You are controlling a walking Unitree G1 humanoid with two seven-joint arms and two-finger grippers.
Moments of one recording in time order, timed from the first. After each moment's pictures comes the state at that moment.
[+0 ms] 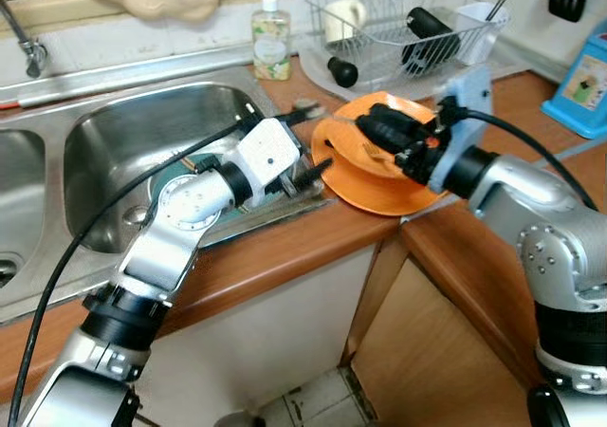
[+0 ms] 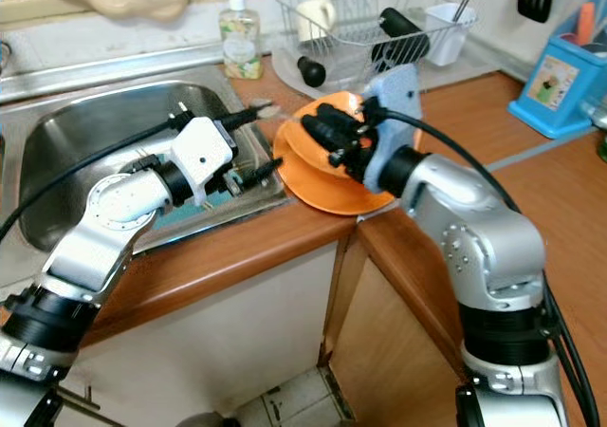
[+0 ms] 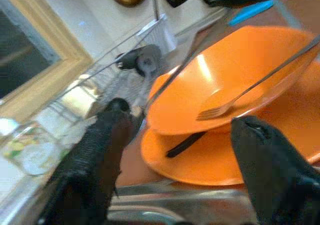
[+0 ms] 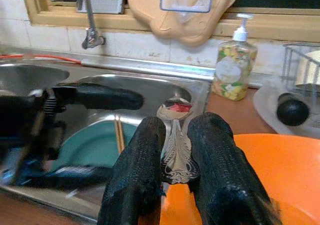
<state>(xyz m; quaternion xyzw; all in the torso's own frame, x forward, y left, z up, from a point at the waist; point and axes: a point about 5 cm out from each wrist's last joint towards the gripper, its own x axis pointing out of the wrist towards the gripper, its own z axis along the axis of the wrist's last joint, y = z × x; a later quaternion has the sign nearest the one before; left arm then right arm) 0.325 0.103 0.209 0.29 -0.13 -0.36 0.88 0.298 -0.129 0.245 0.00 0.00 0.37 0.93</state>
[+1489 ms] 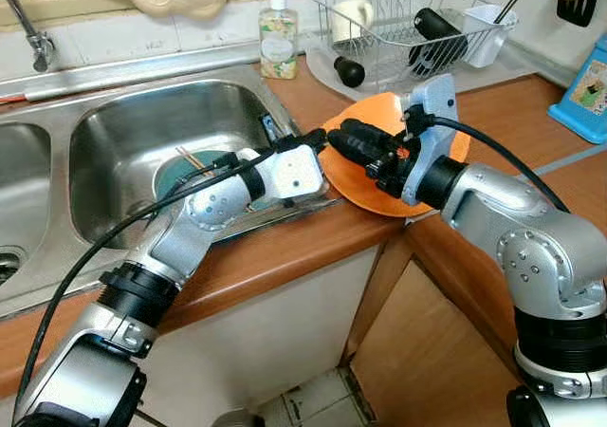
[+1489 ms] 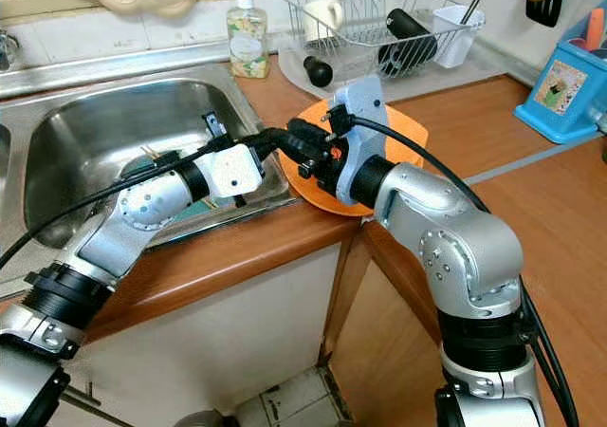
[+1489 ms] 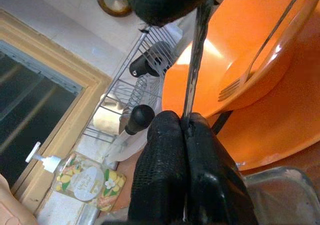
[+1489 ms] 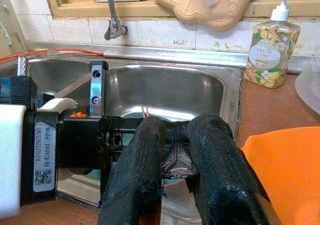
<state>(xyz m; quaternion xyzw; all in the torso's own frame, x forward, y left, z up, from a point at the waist) 0.336 0.092 0.197 0.44 -0.19 -0.35 0.81 0.291 -0.106 0.241 0.03 0.03 0.39 0.92</state>
